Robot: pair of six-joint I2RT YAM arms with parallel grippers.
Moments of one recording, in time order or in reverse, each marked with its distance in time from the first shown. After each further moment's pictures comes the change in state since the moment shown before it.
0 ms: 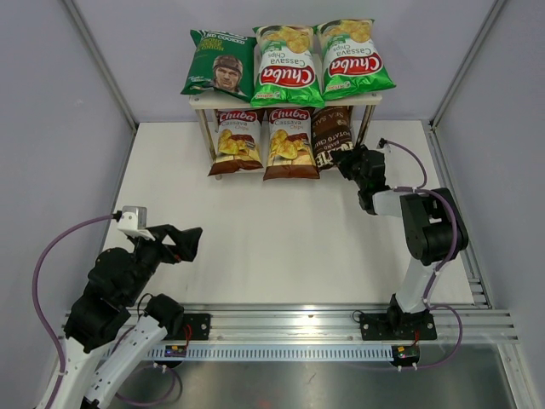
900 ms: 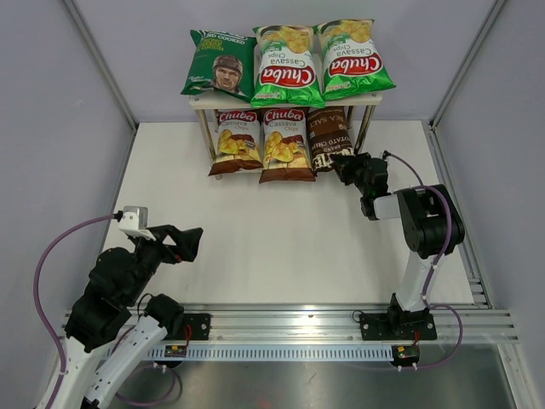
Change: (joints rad) left arm 0.000 0.000 -0.007 0.000 0.003 0.000; right arm -0.040 0.082 -0.055 0.163 -0.124 0.322
